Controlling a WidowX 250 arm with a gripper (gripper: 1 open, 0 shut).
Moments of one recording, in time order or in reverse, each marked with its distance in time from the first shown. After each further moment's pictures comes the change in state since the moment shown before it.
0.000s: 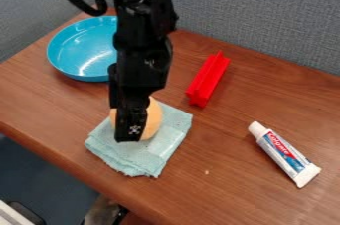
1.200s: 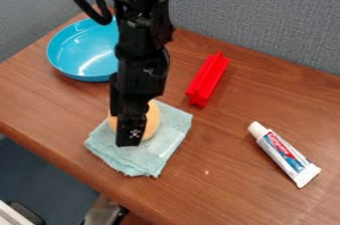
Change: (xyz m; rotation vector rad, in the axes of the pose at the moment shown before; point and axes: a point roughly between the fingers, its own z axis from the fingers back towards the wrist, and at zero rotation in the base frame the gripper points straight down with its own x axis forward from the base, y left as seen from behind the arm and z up) arm 0.004 0.012 -0.020 -0.044 0.004 0.010
